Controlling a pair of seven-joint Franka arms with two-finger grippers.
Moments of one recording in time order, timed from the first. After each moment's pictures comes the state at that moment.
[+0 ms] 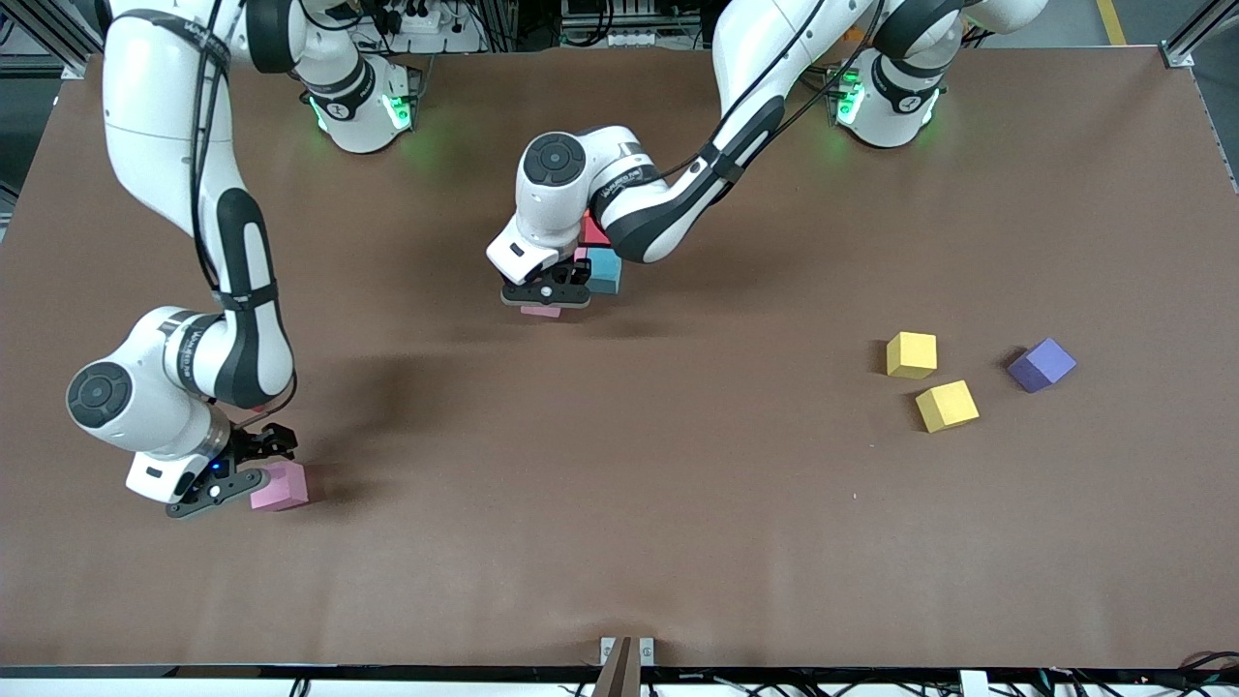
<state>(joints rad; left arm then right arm) -0.77 0.82 -0.31 -1.33 0.15 2.30 -1.07 0.33 0.75 -0.47 -1.62 0.38 2.35 -0.70</state>
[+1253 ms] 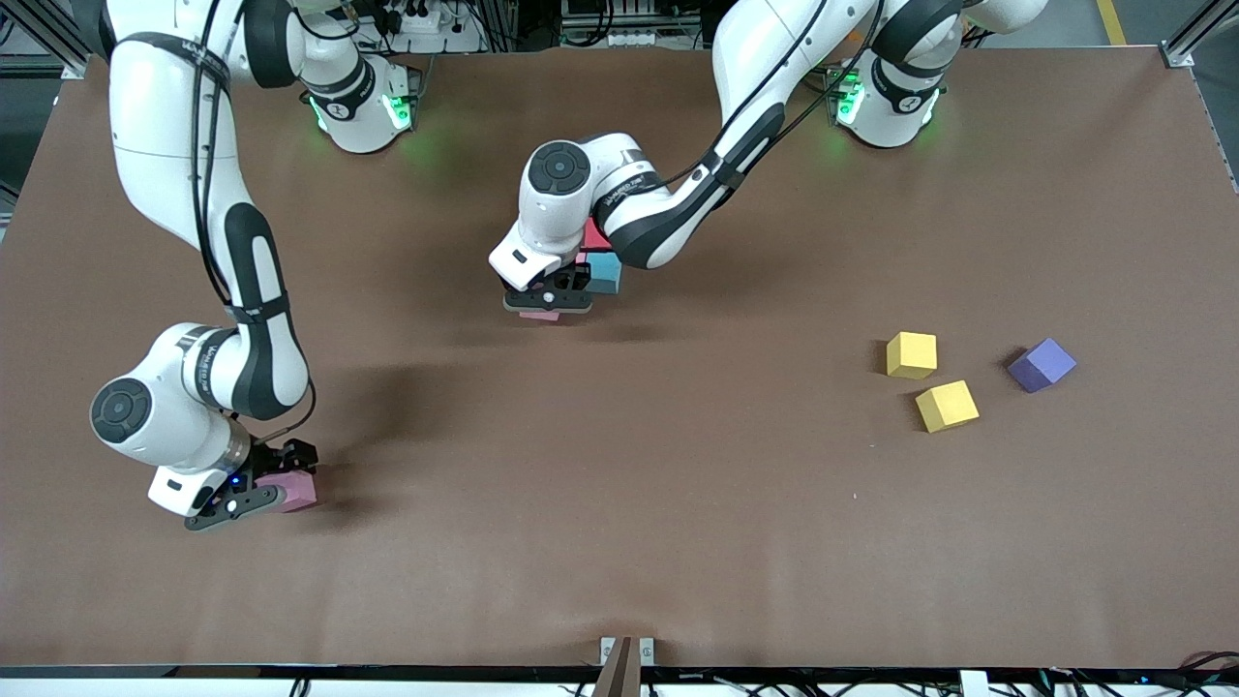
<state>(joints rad) -0.77 0.84 -0.30 -1.33 0.12 2.32 -1.07 0.28 0.81 -0.38 -1.54 0.38 2.39 -0.62</state>
